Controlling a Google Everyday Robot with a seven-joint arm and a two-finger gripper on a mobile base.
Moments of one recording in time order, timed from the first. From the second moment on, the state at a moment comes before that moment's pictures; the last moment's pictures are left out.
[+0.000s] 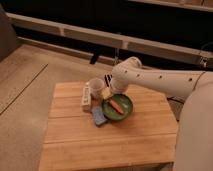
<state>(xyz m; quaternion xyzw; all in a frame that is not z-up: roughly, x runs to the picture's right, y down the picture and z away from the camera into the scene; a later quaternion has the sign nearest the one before) 0.054 0.038 0.820 -0.23 0.05 0.59 0.77</state>
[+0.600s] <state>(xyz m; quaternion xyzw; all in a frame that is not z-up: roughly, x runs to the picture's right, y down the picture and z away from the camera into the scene) 0.058 0.039 0.824 -0.22 0.06 0.59 0.78</state>
